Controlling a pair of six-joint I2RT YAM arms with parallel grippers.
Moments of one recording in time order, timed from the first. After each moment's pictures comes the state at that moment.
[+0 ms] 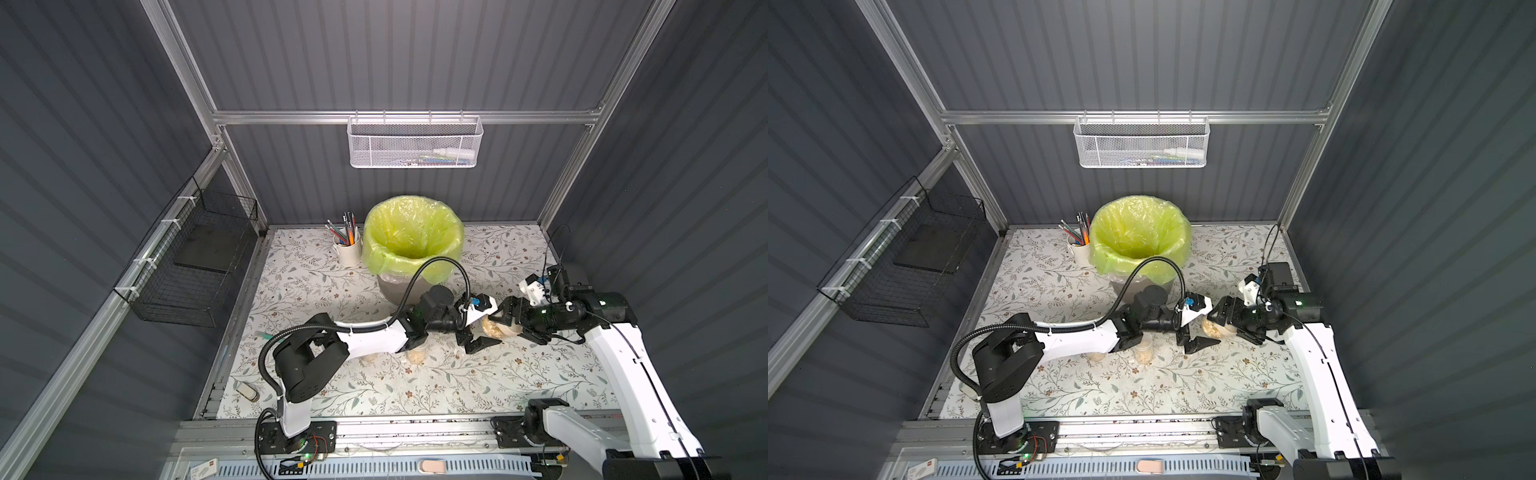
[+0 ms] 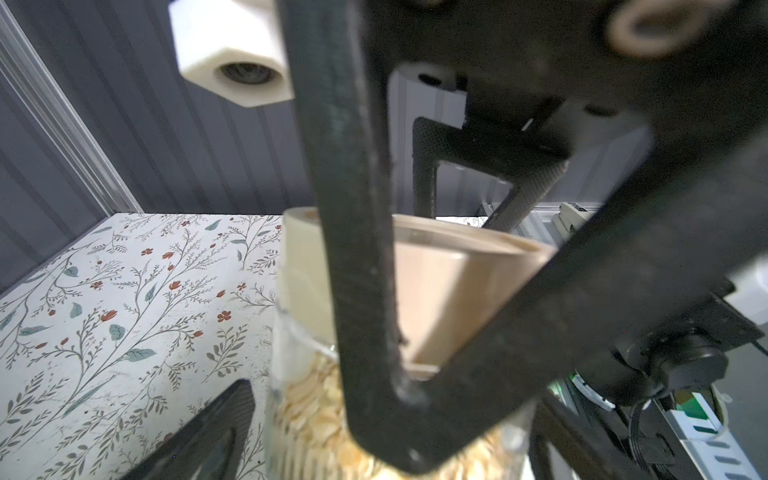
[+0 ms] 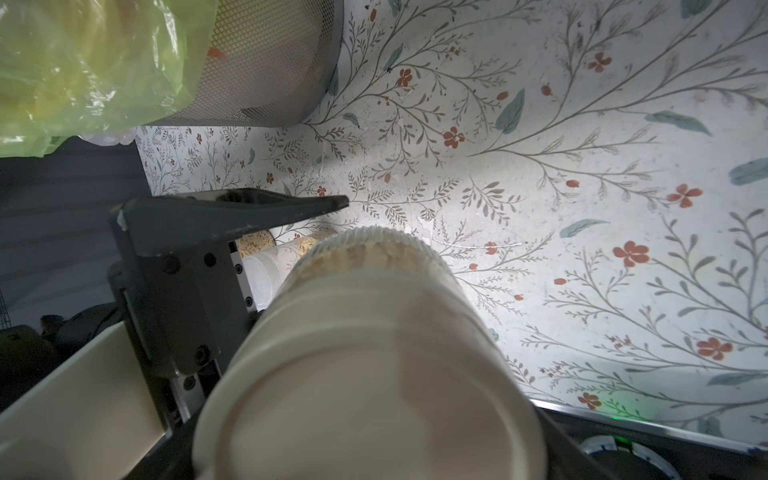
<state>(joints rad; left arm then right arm) -1.06 1.87 1.18 0.45 0.50 0.16 0.04 1.03 1.13 -1.29 -0.48 0.42</state>
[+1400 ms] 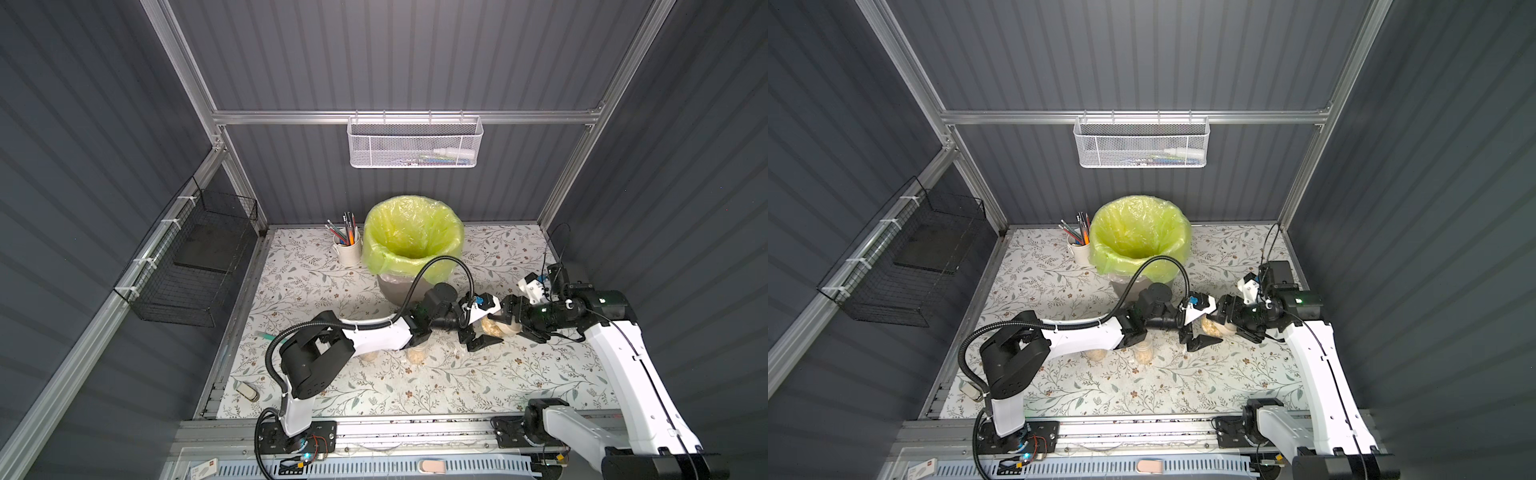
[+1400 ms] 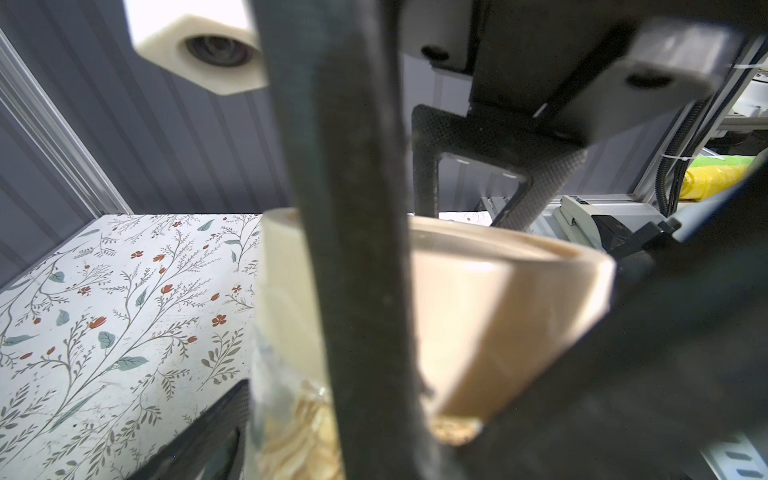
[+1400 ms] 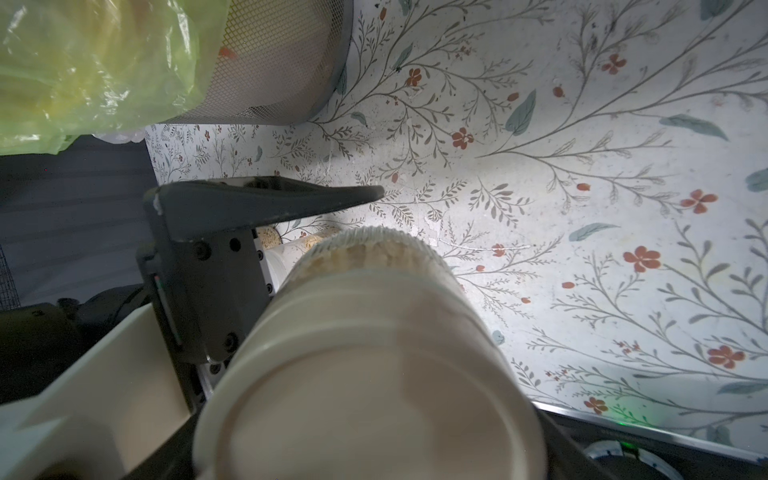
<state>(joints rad) -1.05 1.91 1.23 0.43 0.52 0.18 0.03 1.04 1.14 -1.29 -0.50 0.40</state>
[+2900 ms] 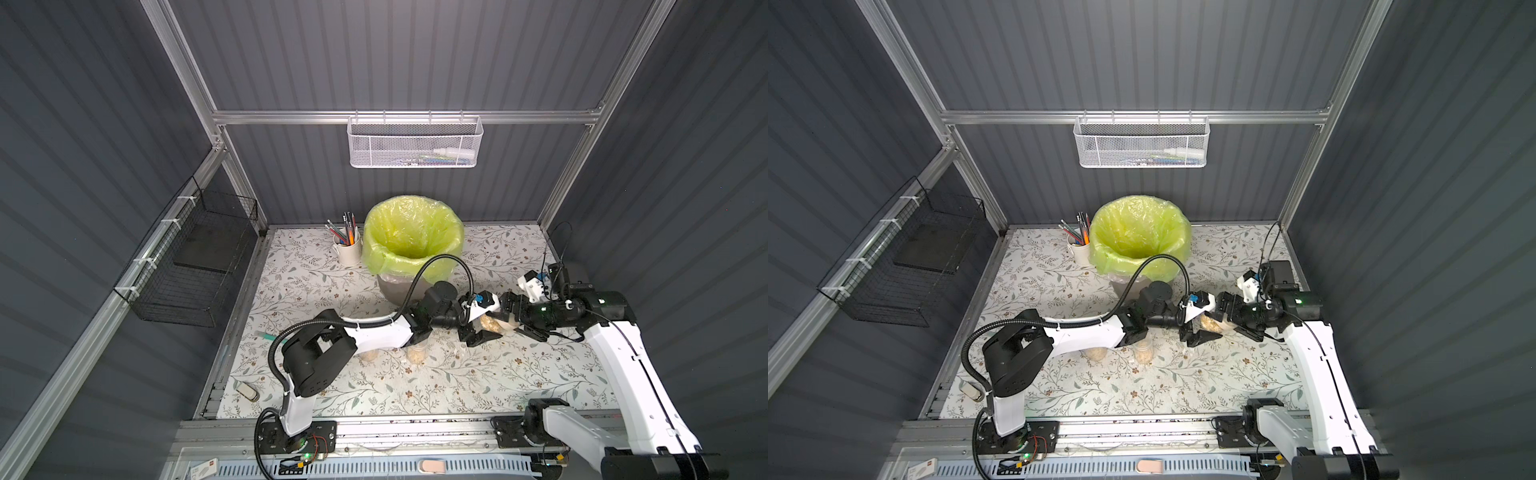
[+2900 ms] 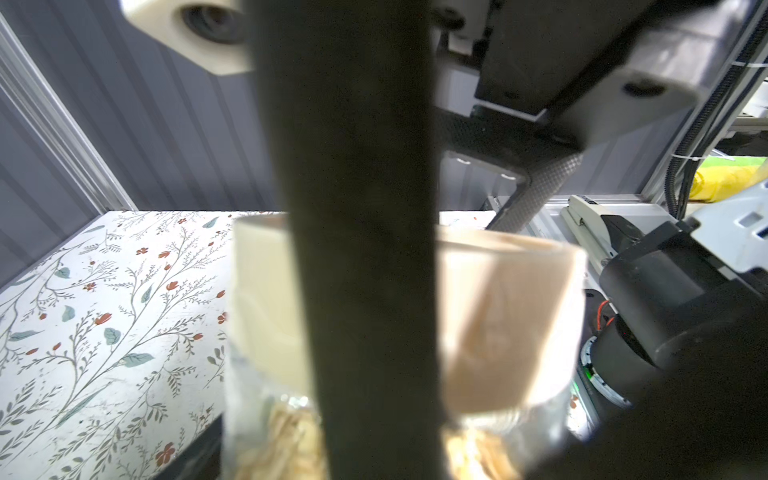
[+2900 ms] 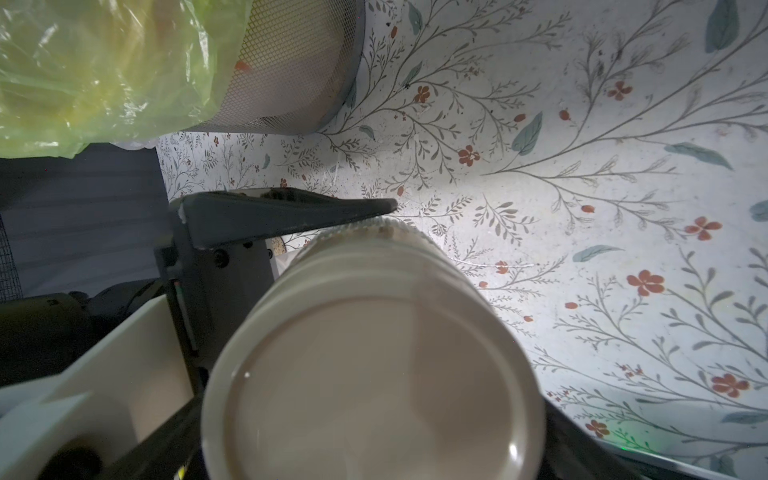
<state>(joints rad) -1.05 1.92 1.24 0.43 0.51 0.17 0.03 1.03 1.12 -1.24 -0.51 0.38</state>
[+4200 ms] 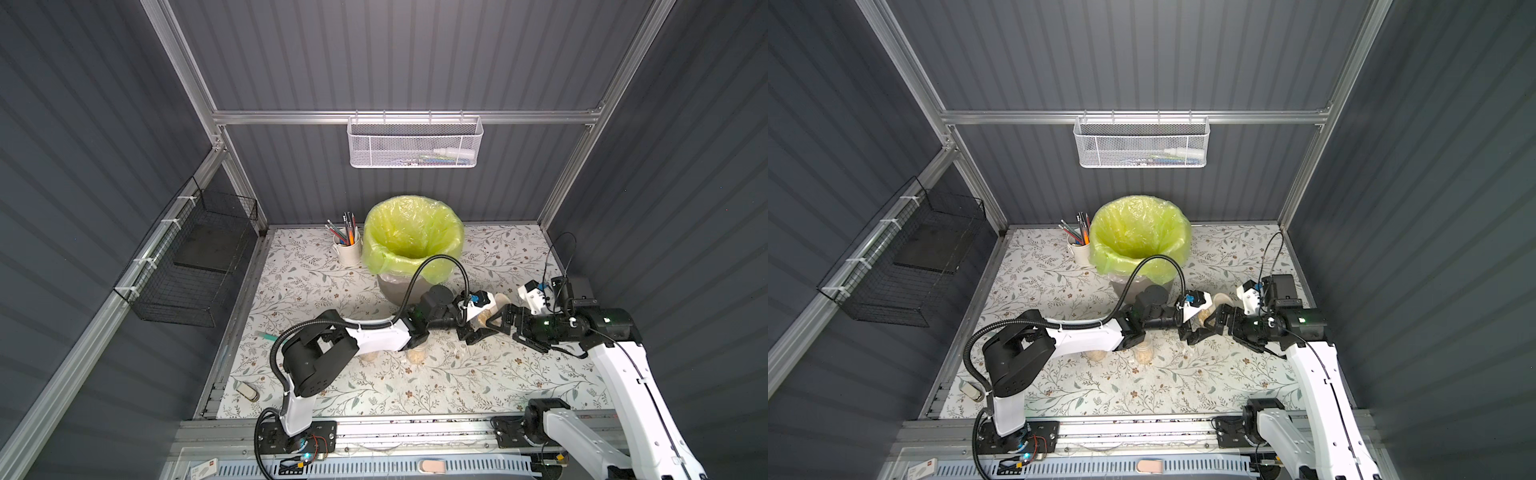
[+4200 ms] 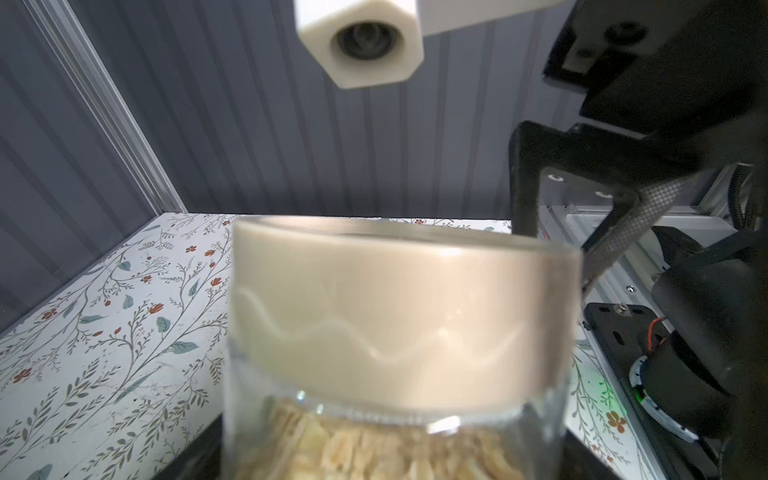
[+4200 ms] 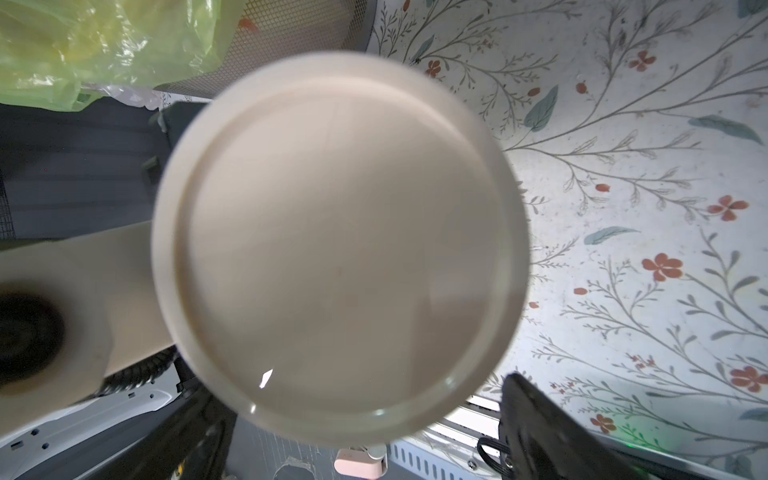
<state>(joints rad) -1.05 1.92 1.18 0.55 0.42 0.16 0.03 0.91 1.04 -1.26 -0.54 0.36</state>
